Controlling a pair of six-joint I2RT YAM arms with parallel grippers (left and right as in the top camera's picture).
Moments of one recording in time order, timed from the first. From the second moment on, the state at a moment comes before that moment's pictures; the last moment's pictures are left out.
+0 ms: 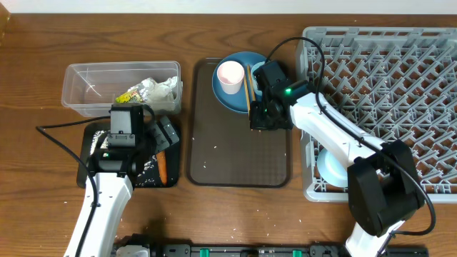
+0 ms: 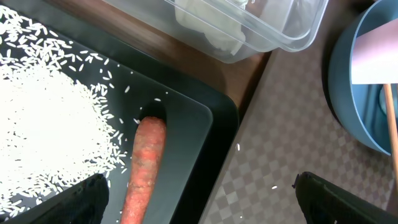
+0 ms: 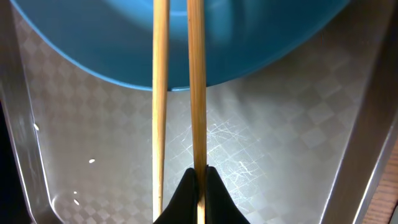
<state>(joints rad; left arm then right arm) -0.03 1.15 0.77 -0.63 0.07 -0.56 0.52 1.90 1.39 -0.77 -0.16 0.52</state>
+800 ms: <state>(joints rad) -0.03 1.15 0.77 -0.63 0.07 -0.56 0.52 1.58 1.39 -0.91 -0.16 0.48</state>
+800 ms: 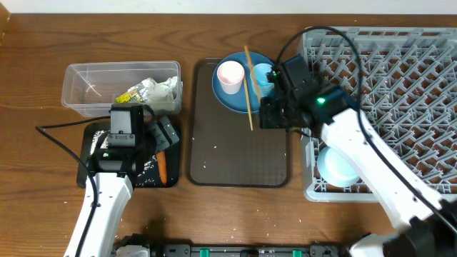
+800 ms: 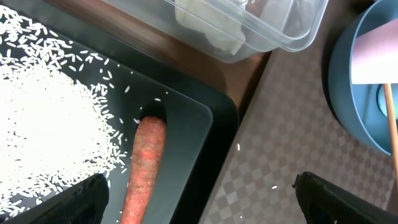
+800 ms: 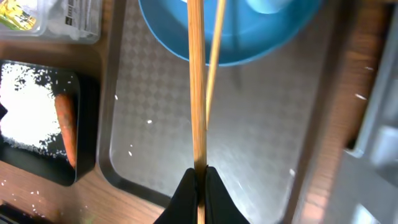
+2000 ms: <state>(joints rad) -0.03 1.15 0.77 -0.63 0.07 -0.56 0.30 1.49 1.30 -1.12 0.10 0.39</state>
